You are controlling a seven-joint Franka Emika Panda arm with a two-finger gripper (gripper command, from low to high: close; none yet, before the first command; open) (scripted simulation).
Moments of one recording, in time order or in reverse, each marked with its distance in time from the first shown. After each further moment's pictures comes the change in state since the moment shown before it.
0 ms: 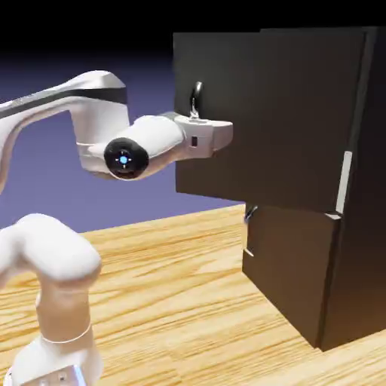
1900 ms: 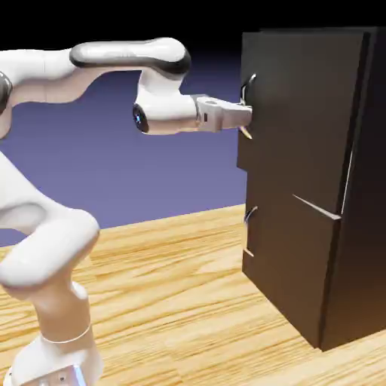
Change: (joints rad) arm -0.891 0.681 1.235 0.596 1.888 0.469 -0.975
